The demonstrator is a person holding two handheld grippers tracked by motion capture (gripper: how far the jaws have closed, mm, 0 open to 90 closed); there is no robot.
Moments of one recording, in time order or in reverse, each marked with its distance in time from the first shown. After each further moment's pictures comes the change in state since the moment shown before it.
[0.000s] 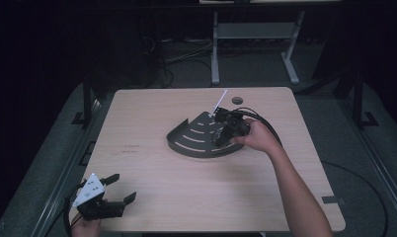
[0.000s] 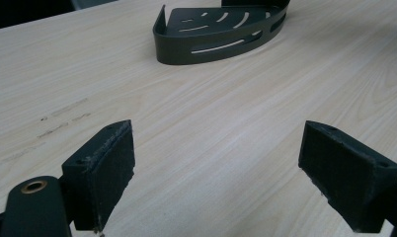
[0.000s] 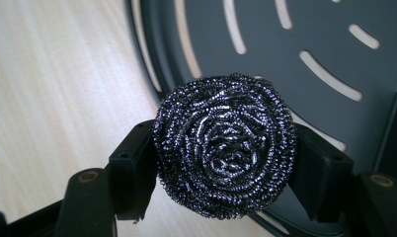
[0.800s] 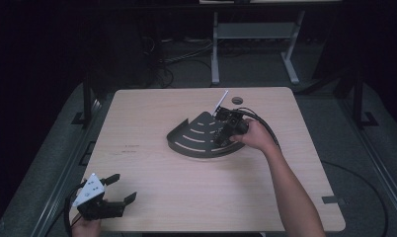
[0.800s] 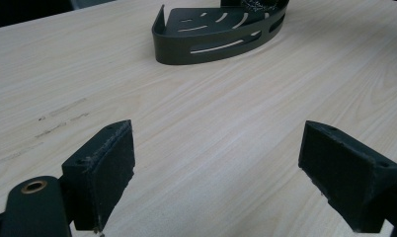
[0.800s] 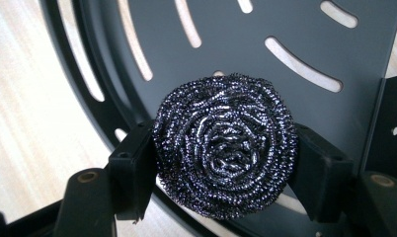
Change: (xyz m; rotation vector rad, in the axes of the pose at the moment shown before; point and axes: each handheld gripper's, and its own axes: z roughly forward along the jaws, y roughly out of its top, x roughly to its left) left arm 0.000 0.000 0.001 -0.002 -0.003 -0.002; right arm -0.026 0.001 0.025 0.019 -0.018 0.077
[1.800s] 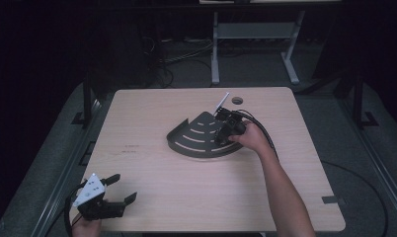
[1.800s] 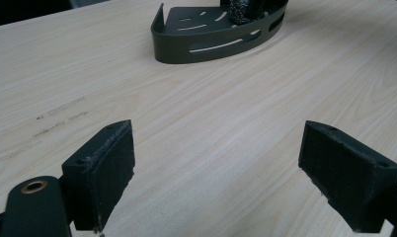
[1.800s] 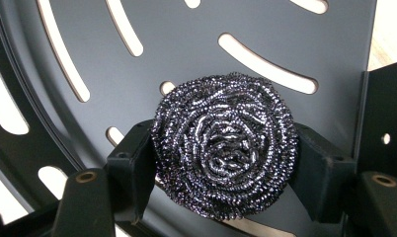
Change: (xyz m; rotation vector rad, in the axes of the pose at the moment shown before) left arm 0.000 -0.001 0.000 0.001 -0.002 -0.004; right arm -0.020 0.000 0.027 -0.008 -0.039 0.096
